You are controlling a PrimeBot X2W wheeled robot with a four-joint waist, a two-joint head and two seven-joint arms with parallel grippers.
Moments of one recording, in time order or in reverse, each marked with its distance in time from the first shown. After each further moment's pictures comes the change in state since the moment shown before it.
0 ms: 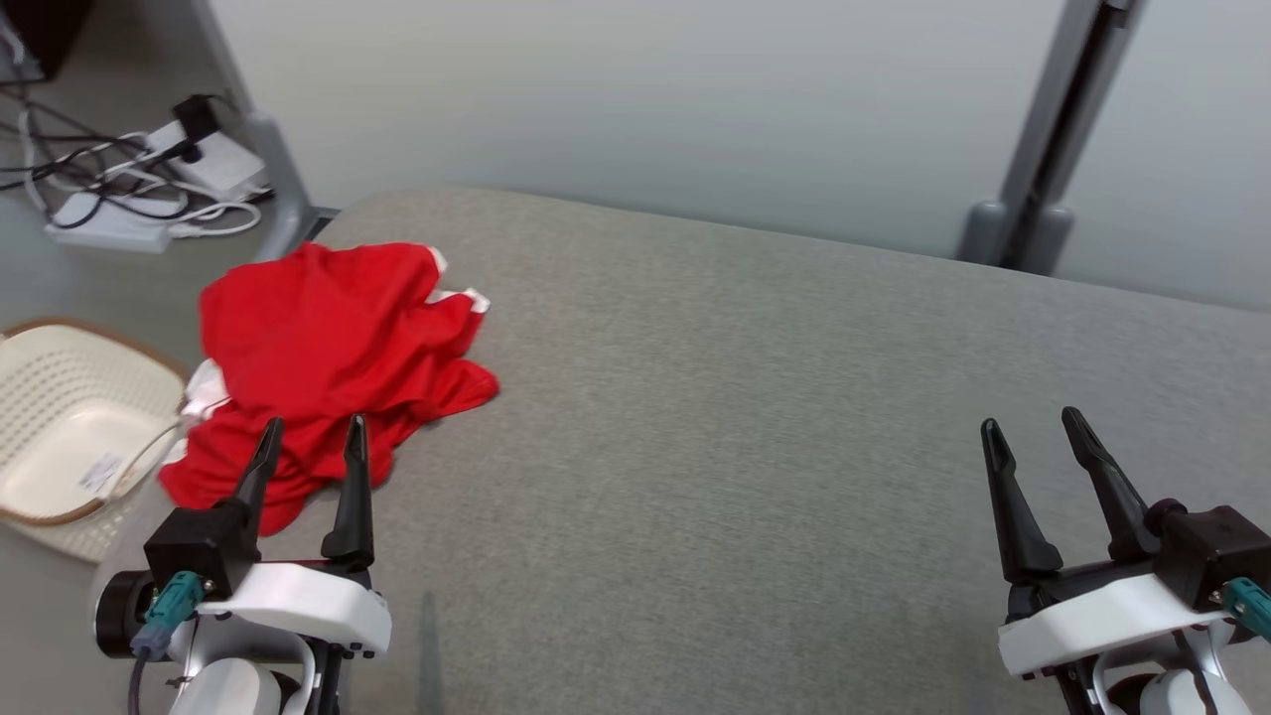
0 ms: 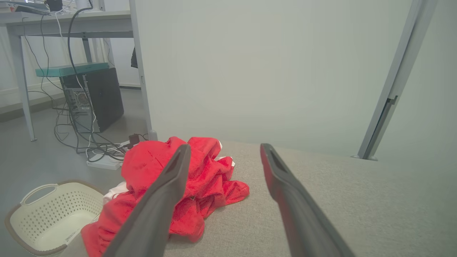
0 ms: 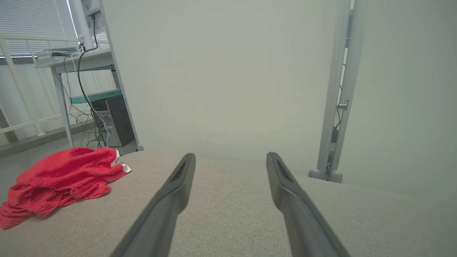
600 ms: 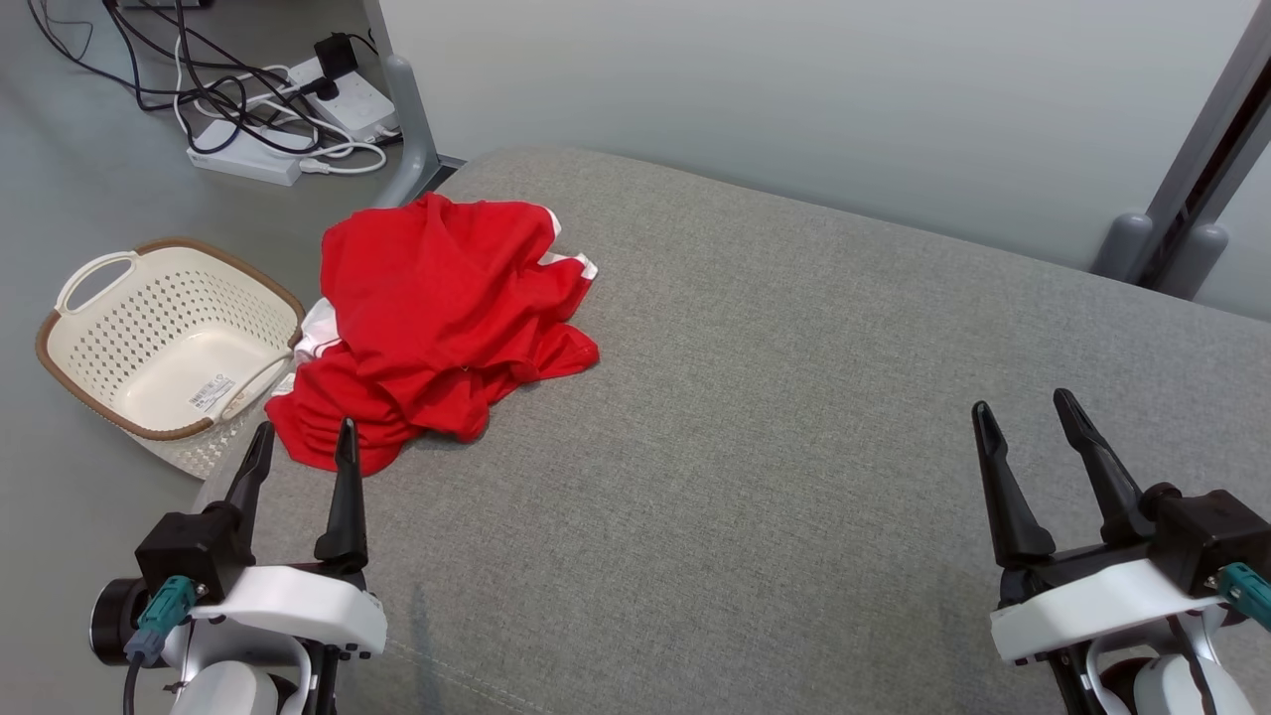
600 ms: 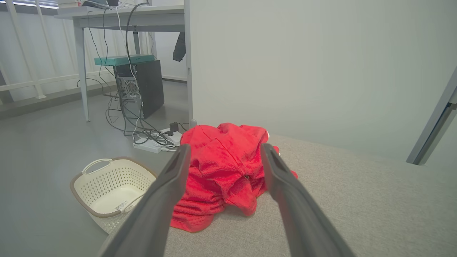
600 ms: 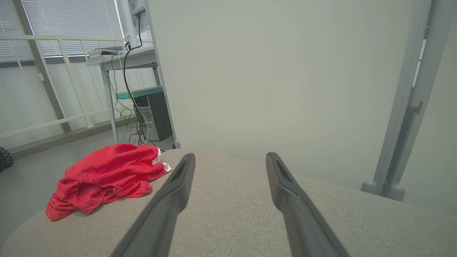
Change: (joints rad) left arm 0.005 0.002 0.012 0.012 -0.023 0.006 -0.016; right arm -0.024 -0.003 0.025 -0.020 0.008 0.000 0.008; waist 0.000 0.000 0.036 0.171
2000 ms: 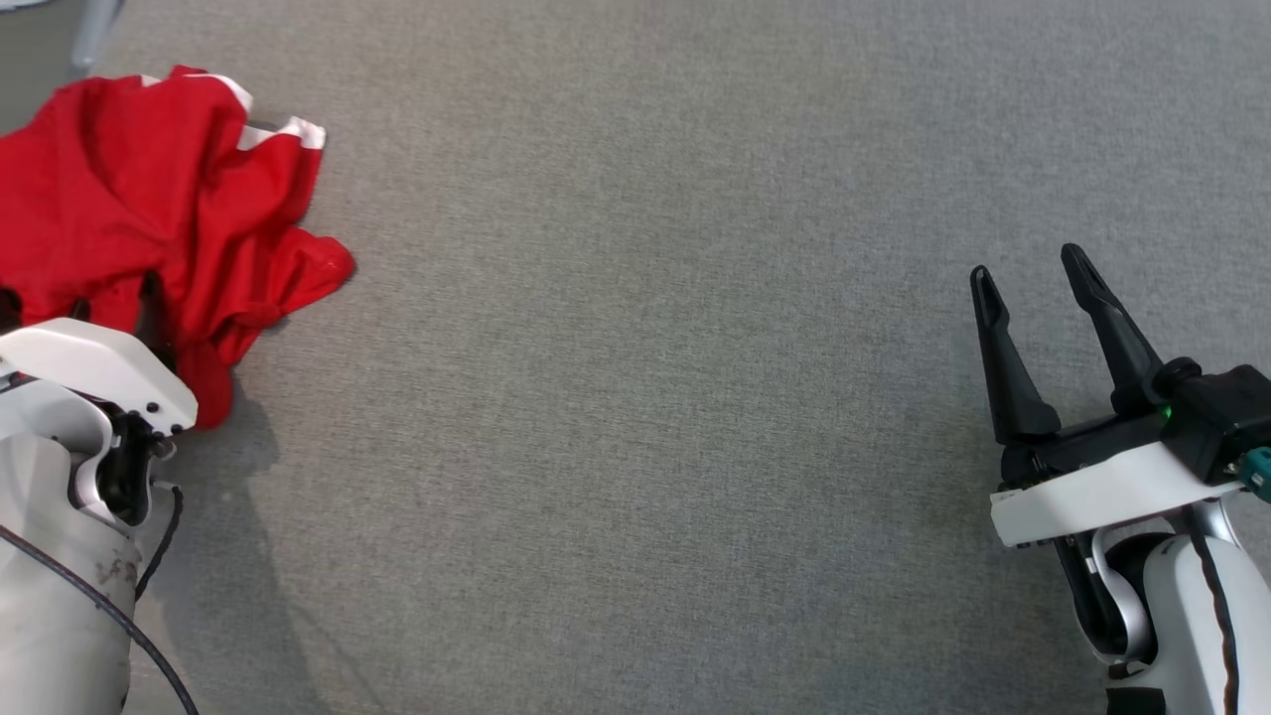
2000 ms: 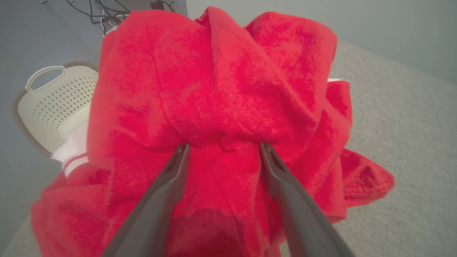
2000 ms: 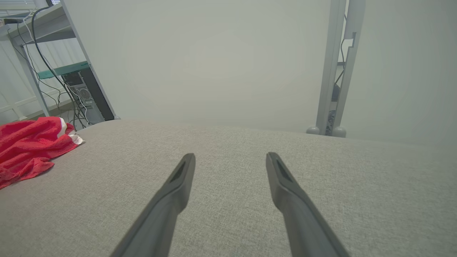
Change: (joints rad) left arm -0.556 0.107 0.110 0.640 -0.200 -0.093 0.258; right arm -0.186 -0.035 0.036 -0.039 -0.023 0.000 0.033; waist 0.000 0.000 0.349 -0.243
